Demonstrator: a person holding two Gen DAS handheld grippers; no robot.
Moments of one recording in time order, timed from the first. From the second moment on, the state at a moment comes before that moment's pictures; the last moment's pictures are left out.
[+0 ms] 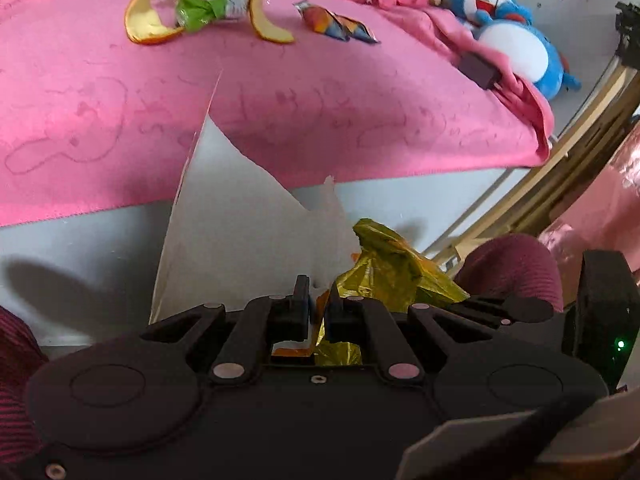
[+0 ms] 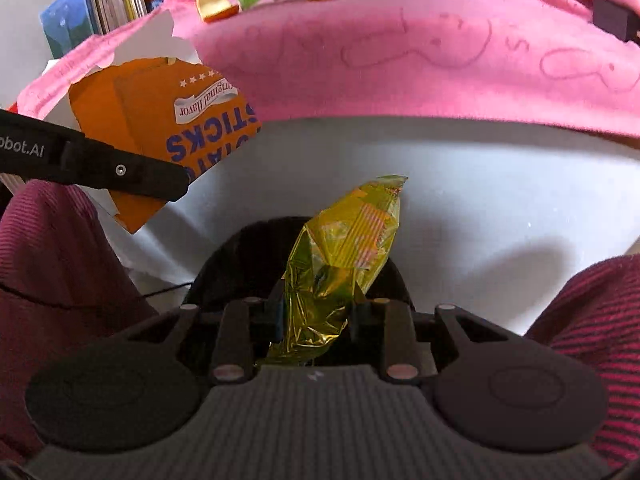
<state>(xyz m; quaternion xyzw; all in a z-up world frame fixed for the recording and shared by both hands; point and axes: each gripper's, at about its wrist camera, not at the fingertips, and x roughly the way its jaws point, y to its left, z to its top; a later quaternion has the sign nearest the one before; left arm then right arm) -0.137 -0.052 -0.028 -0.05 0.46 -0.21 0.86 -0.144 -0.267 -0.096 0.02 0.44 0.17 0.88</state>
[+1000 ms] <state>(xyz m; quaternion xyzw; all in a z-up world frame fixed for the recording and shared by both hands) -0.107 -0.084 -0.107 -0.02 0.56 -0.20 0.81 -0.107 -0.255 -0.116 0.01 0.51 0.18 0.84</state>
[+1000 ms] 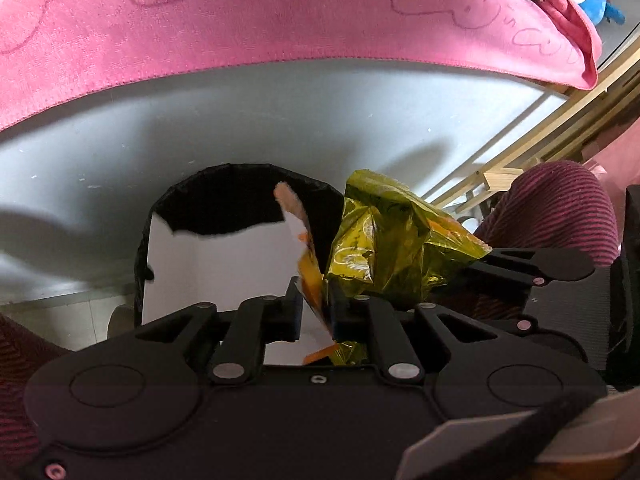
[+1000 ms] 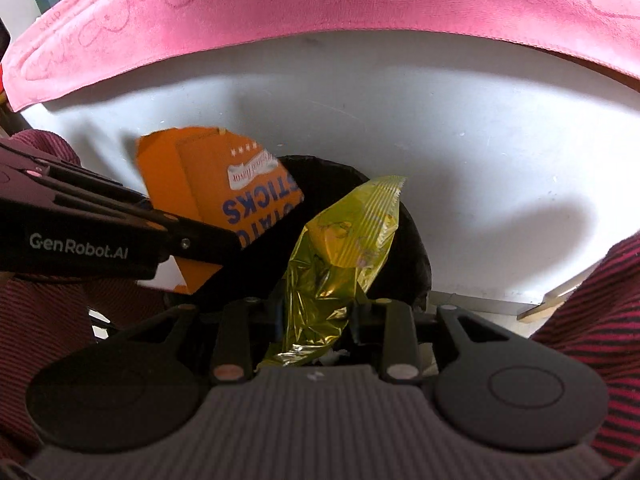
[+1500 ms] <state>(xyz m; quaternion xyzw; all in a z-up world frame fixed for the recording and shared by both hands) -0.106 -0.078 -0.104 -0.01 0.54 -0.18 0.82 -0.111 -0.254 -0.122 0.01 0.50 0.18 0.85</state>
